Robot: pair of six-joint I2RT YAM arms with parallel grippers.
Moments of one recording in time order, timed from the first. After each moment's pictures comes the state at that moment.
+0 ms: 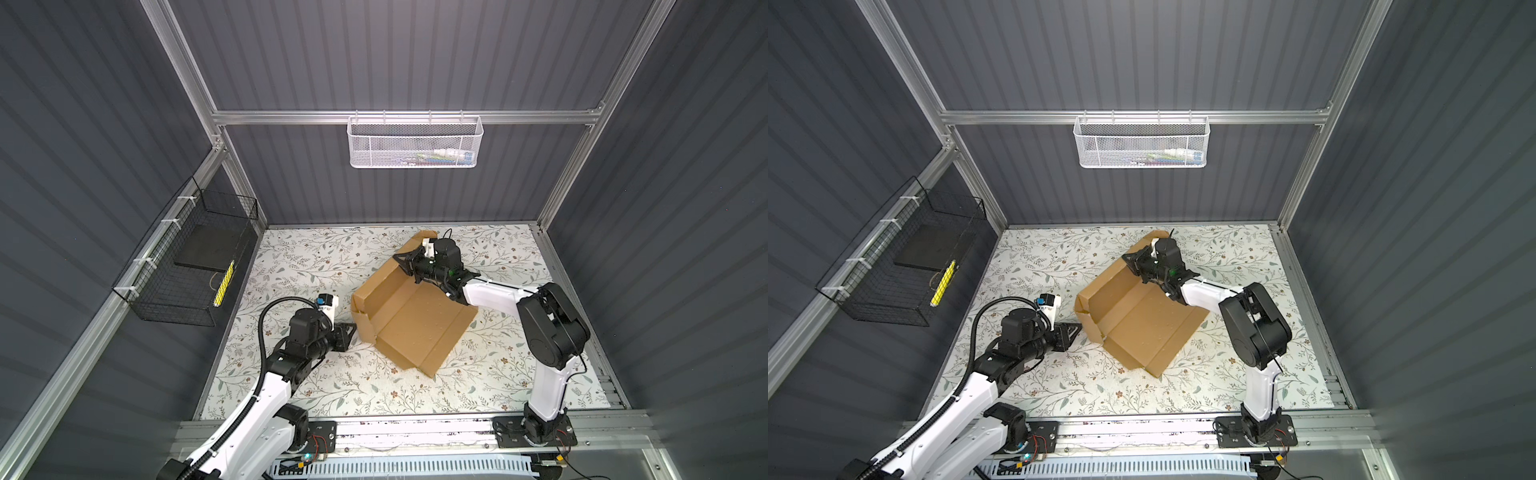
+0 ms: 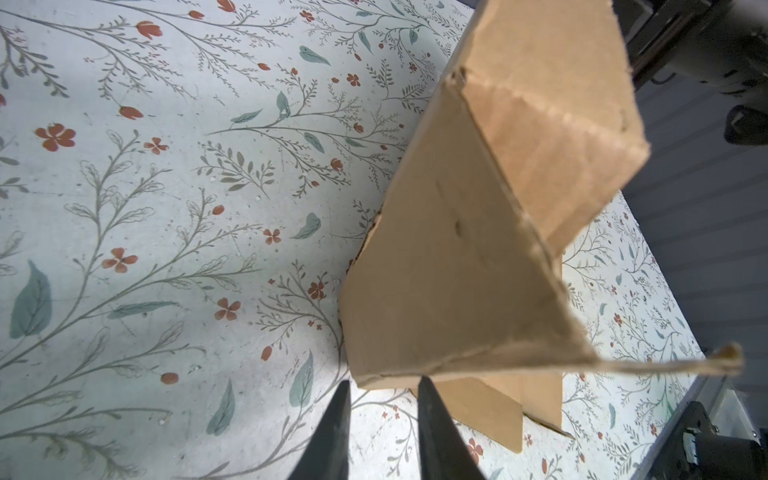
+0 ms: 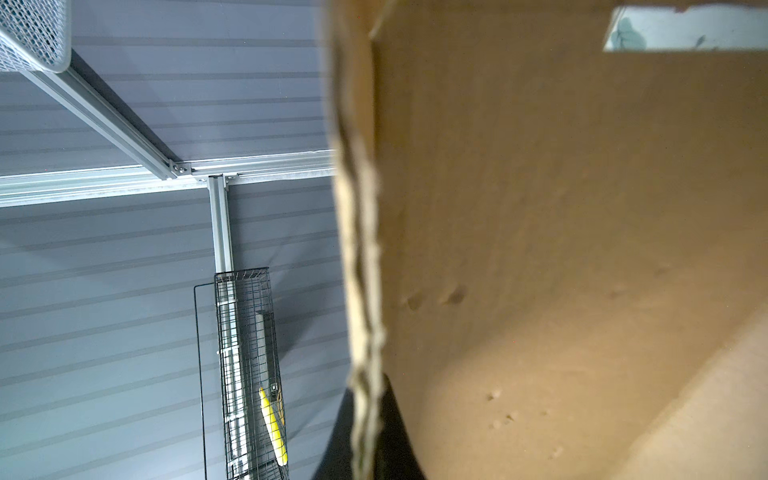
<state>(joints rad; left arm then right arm) -0.37 0.82 0.40 -0.21 0.31 -0.38 0.56 1.91 1.21 0.44 -0.38 1.46</state>
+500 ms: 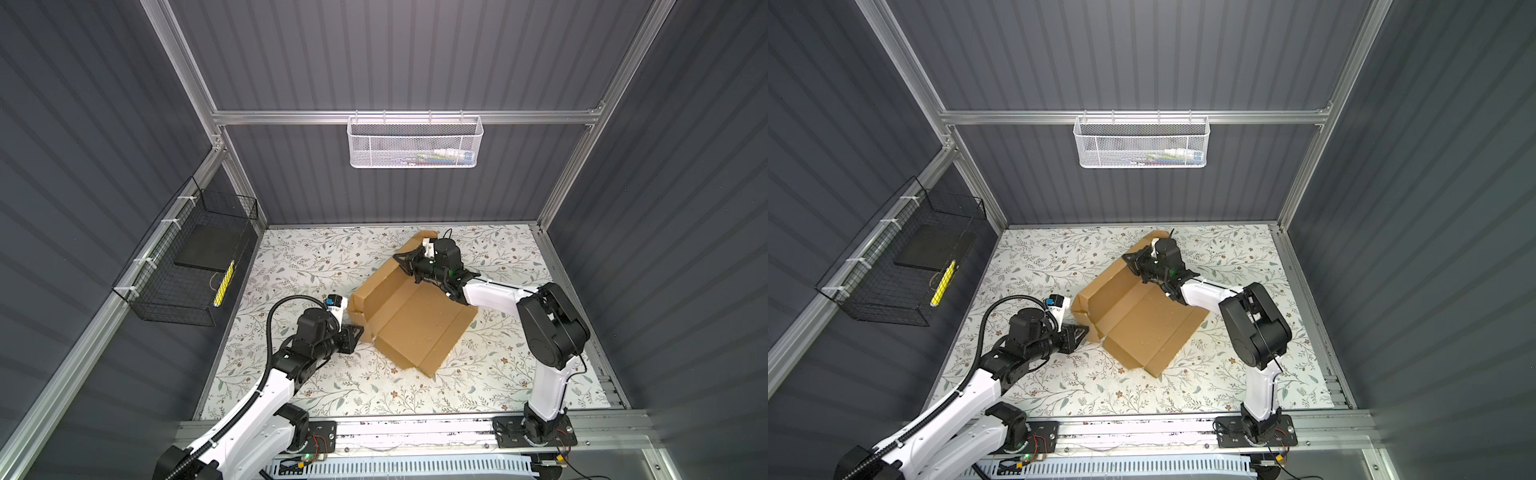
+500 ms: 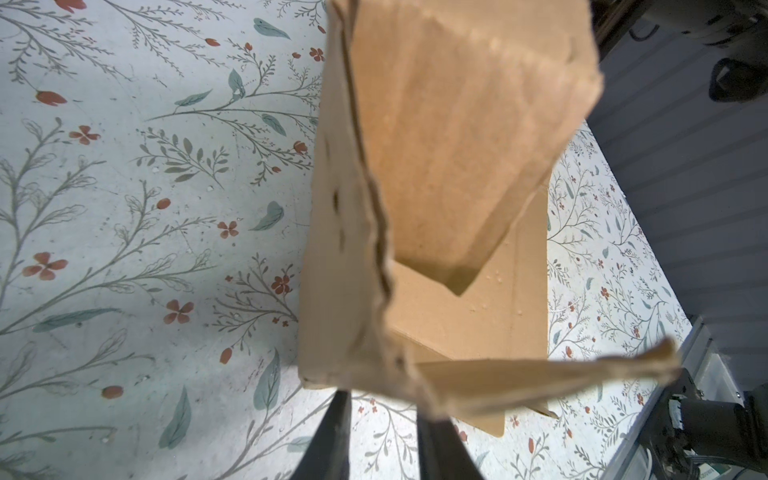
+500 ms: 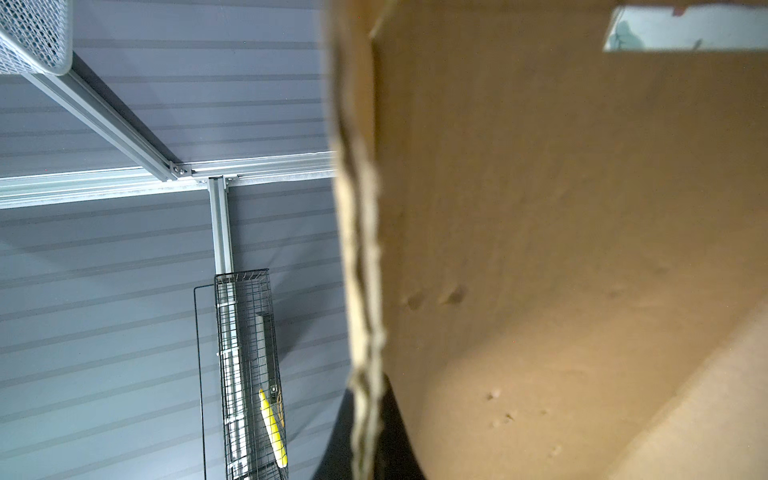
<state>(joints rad) -0.43 0.88 0.42 -0.18 0.30 -0.38 0.56 1.91 1.21 0.44 -0.38 1.46</state>
